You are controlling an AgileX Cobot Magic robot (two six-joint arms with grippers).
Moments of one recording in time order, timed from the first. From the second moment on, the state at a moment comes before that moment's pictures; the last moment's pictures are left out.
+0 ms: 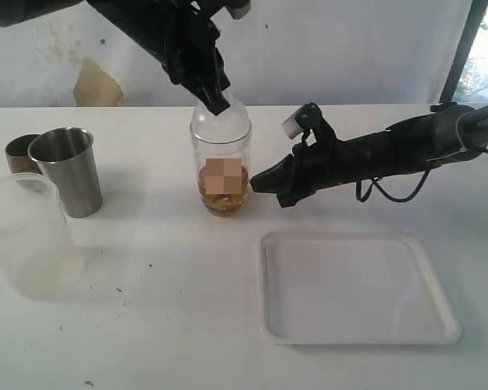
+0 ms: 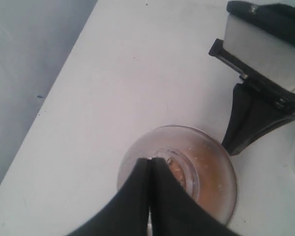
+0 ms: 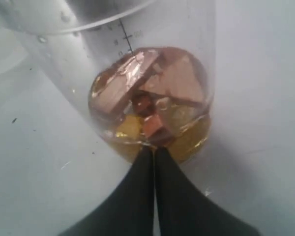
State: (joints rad) left arm -0.54 1.99 -1.90 -0.18 0.83 0.78; right arm 0.19 2.28 -1.44 1.46 0.94 -1.93
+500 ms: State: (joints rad) left arm -0.46 1.39 -1.53 -0.17 0.55 0.45; right arm 0.07 2.14 -1.44 1.40 1.14 -1.76
